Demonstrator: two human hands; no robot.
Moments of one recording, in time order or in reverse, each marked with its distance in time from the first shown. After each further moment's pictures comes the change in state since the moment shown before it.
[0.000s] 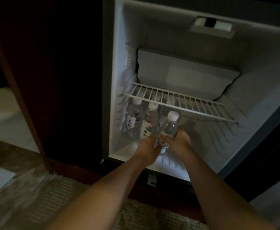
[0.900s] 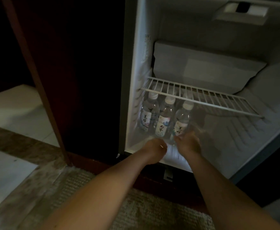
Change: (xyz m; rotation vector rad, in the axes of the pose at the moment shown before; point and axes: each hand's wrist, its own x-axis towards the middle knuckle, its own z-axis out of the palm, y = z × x) left_hand -0.019 -0.009 -0.033 0.225 -0.180 -0.174; right_hand -0.019 -0.006 0.032 -0.199 0.067 0.140
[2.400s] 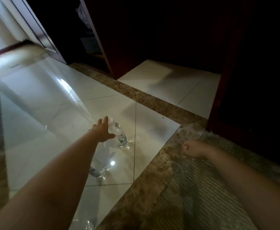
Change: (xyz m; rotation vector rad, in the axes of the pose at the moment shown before) left_hand -0.374 -0.384 -0.319 0.519 0.340 -0.897; right_hand -0.268 -0.177 0.279 -0.468 -1.109 -0.582
